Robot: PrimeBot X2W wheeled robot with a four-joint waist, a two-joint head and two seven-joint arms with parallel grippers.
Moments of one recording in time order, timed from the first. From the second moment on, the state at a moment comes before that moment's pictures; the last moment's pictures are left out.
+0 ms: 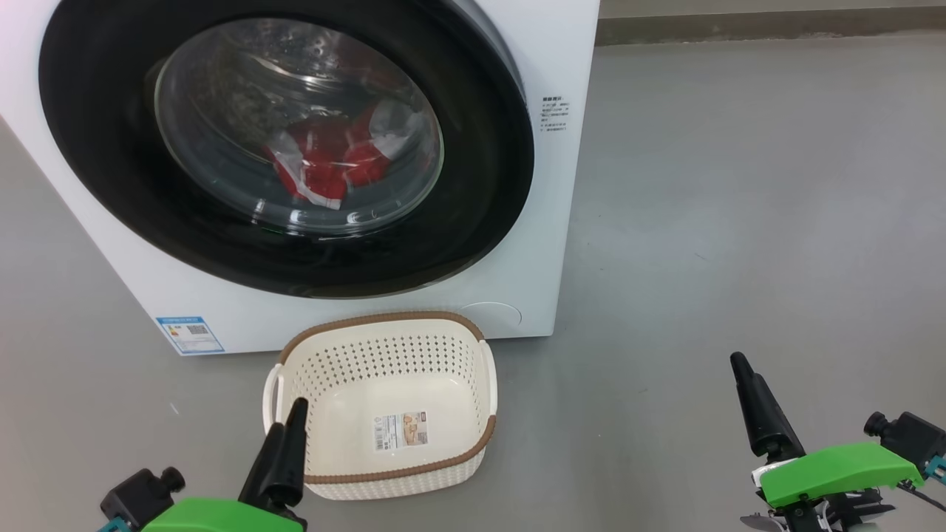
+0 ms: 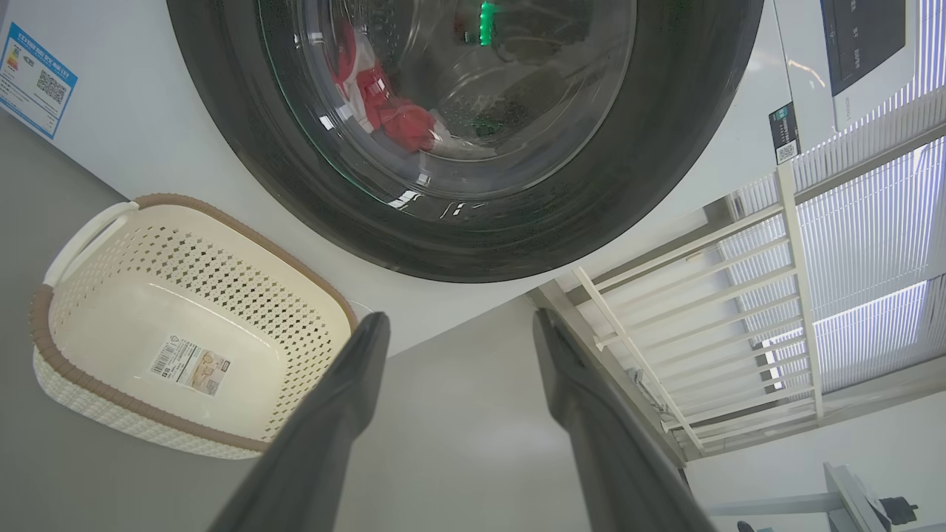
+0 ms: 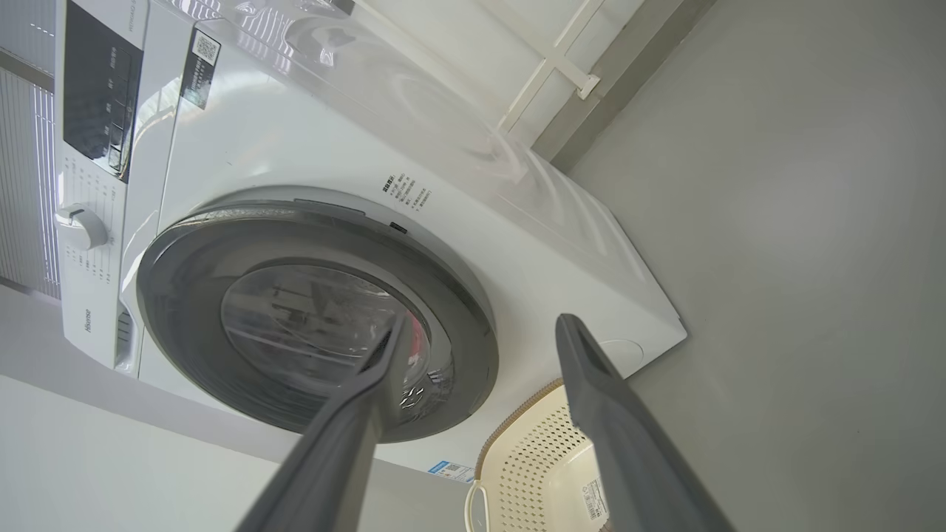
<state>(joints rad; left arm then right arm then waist) -0.09 0.08 -0.14 0.26 -1.12 -0.02 -0.09 -0.05 -0.08 0.04 0.30 1.19 0.13 -0.10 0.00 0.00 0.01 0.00</state>
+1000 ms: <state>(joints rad) -0.13 0.07 -0.16 0.26 -0.72 0.01 -0.15 -0.07 -0.06 0.01 0.27 0.78 0.13 -0.16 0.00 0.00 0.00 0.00</state>
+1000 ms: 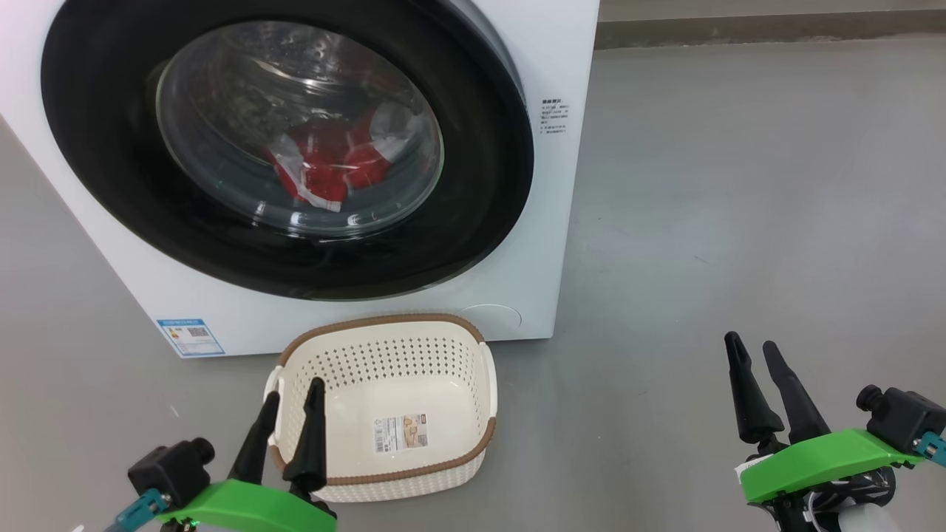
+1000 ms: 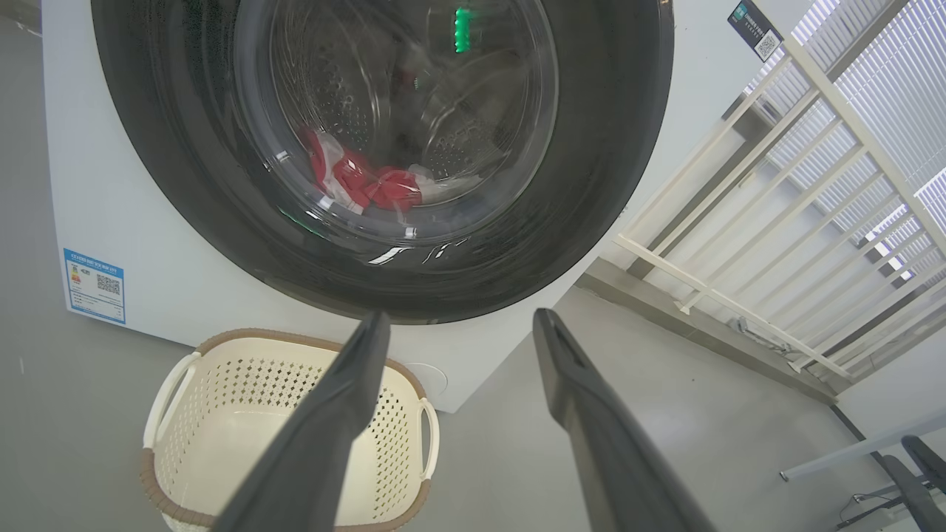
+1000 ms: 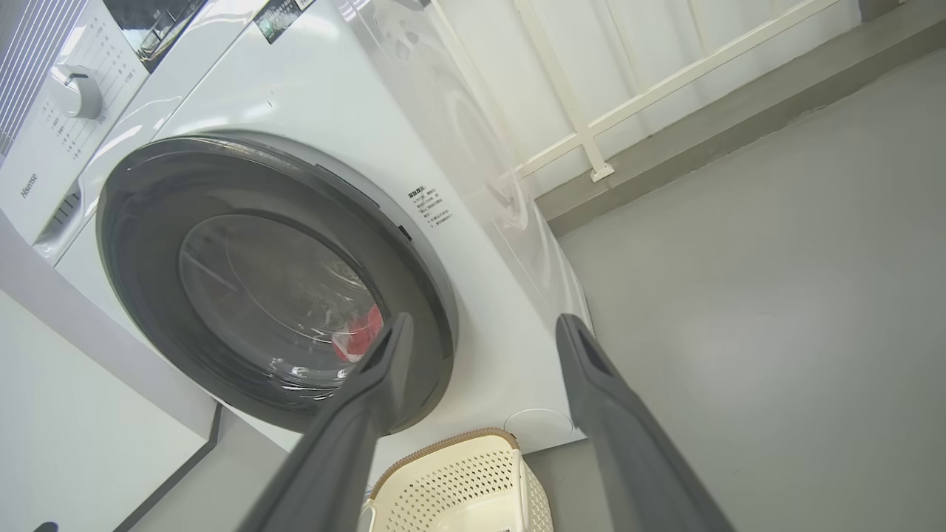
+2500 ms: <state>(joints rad) -0.21 0.05 -0.16 0.29 -0.23 0.12 -0.25 -0.13 -0.05 -0.05 0.23 0.24 0.13 -0.24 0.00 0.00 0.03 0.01</state>
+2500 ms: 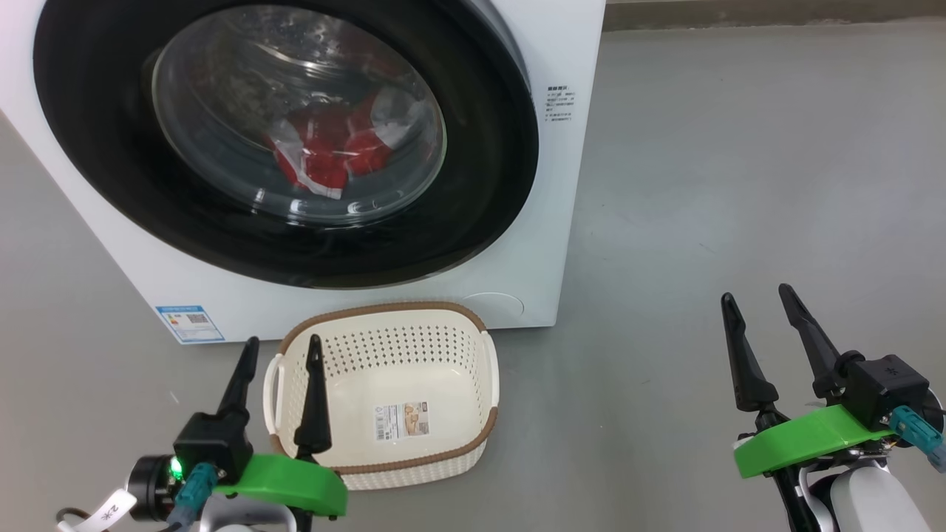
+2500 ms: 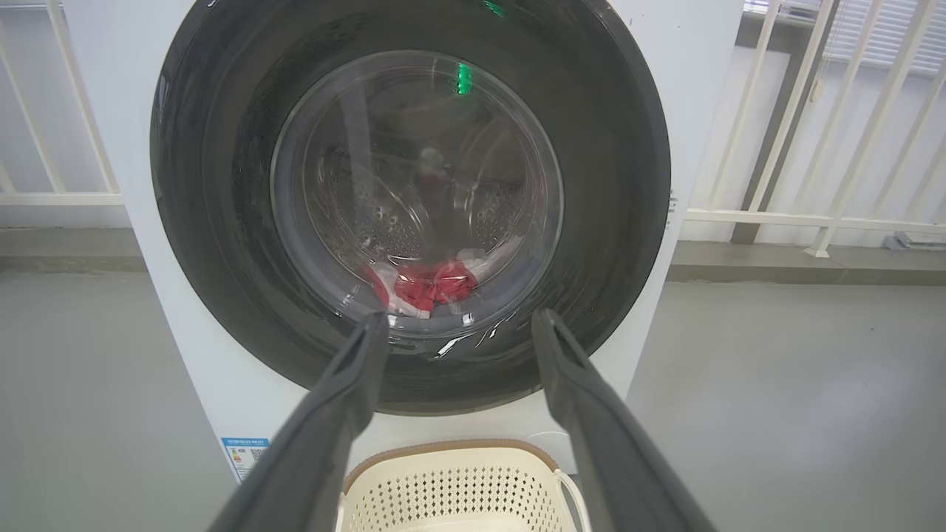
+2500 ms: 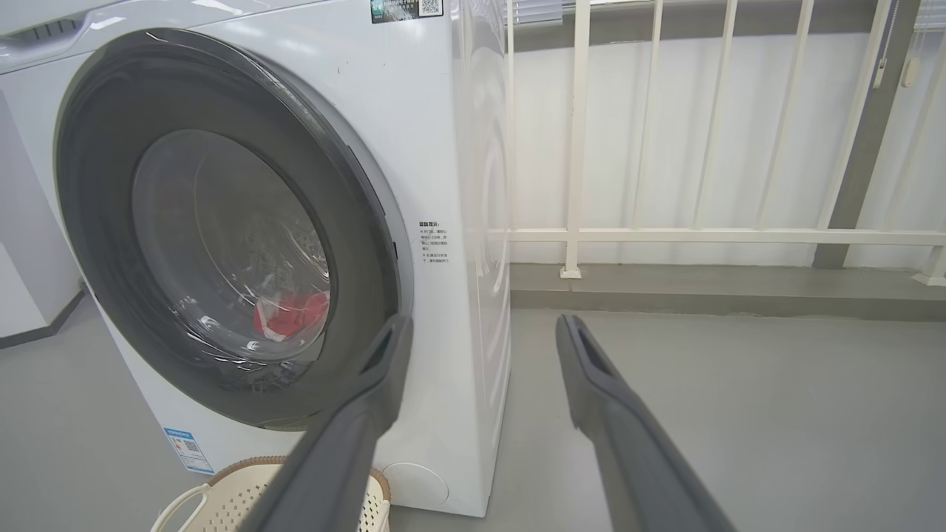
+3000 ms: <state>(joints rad) -0.21 0.05 -0.16 0.26 -0.22 0.12 -0.25 -0.13 -0.05 -0.05 0.22 0.24 0.13 -0.24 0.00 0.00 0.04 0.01</state>
